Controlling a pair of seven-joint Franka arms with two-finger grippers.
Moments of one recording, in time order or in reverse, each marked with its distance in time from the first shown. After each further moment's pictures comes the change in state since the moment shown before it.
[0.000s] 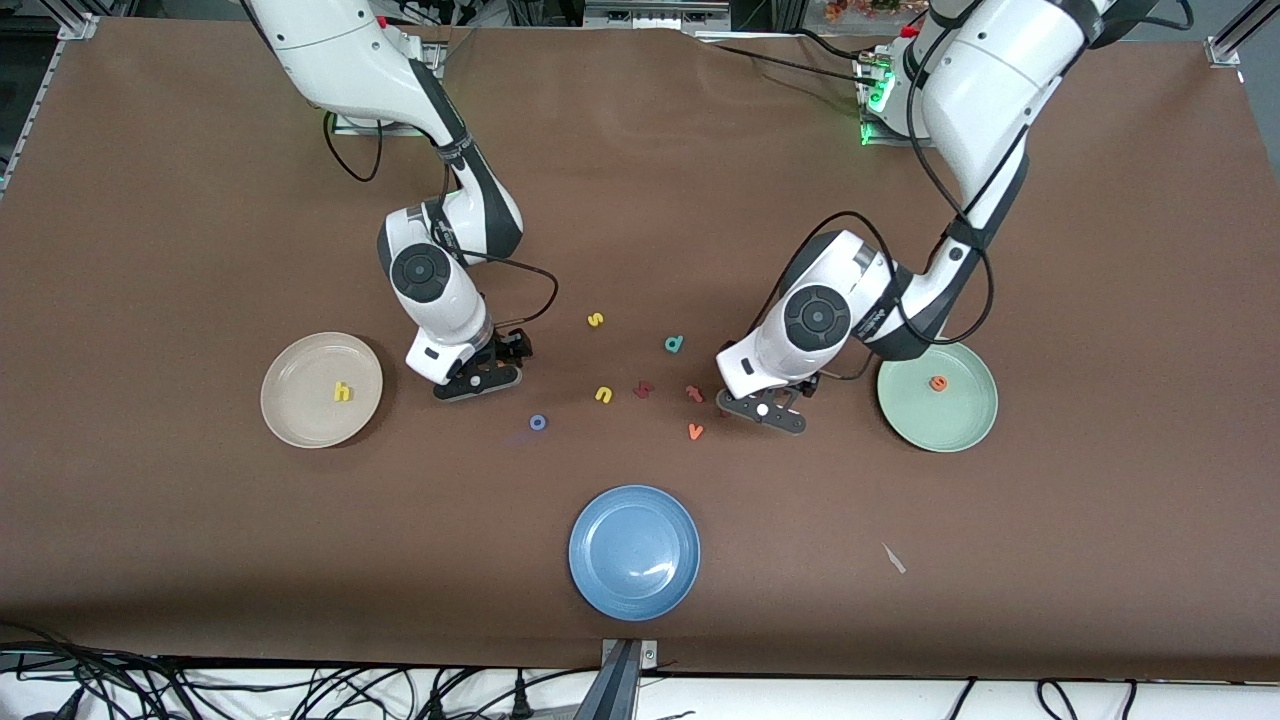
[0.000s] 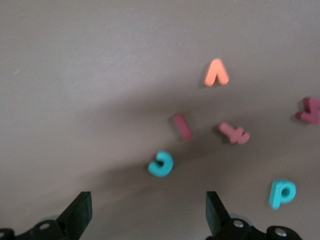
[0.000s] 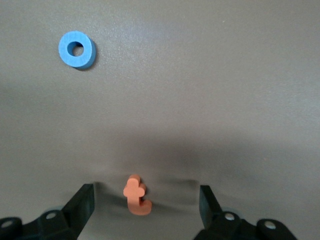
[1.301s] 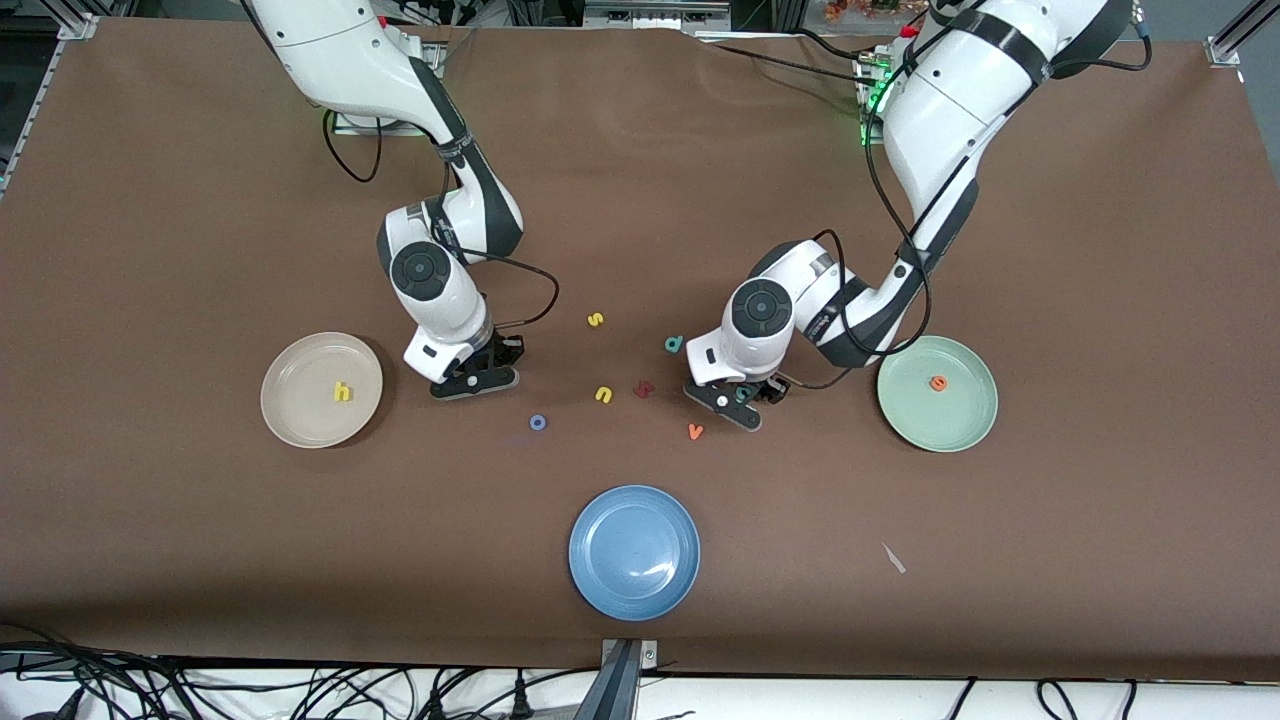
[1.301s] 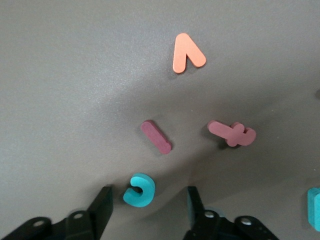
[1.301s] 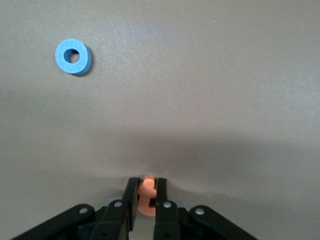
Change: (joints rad) left arm -0.054 0.085 0.000 0.009 0.192 0.048 0.018; right arm 0.008 -0.007 -0.007 -0.001 -0.001 -0.003 0.056
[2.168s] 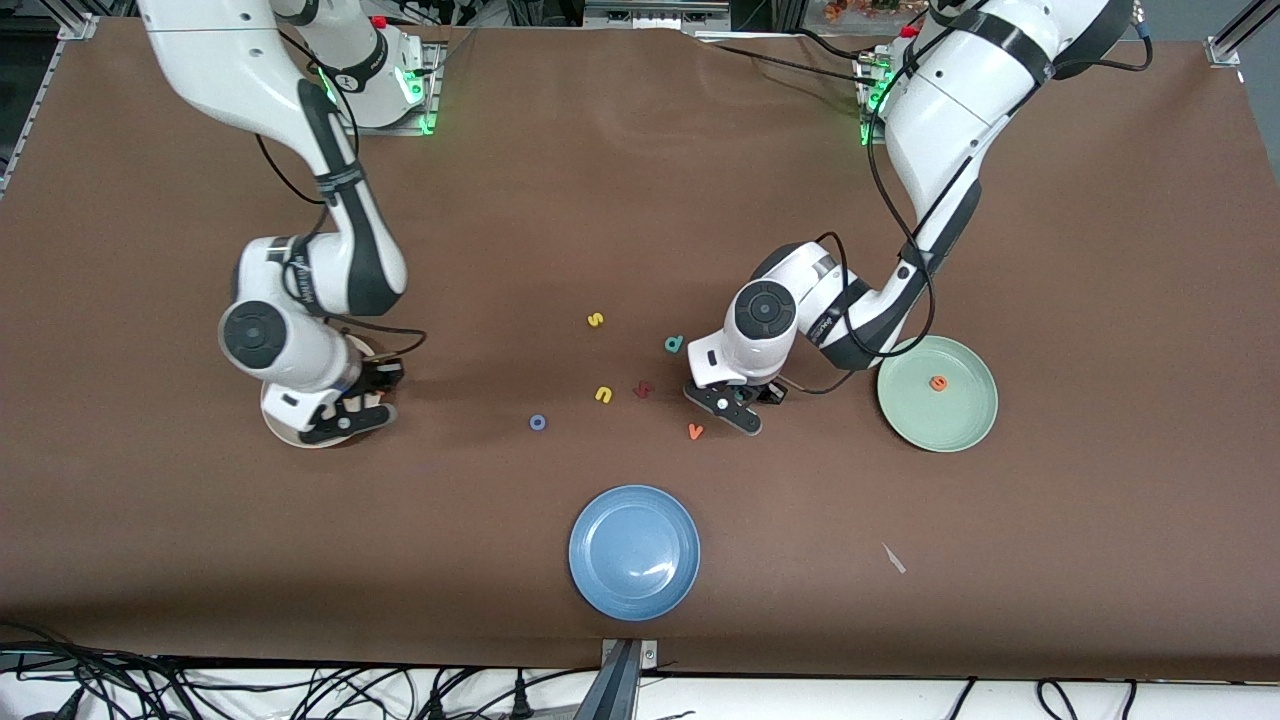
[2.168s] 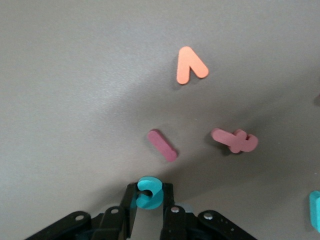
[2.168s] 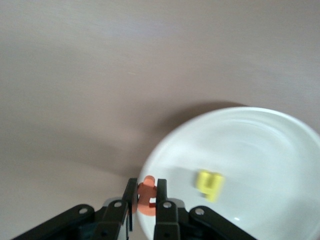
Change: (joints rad) left arm 0.007 0.001 0.003 0.015 0.000 0.006 0.033; right arm -0.198 -0.037 -0.158 0.139 0.002 -0.355 -0.420
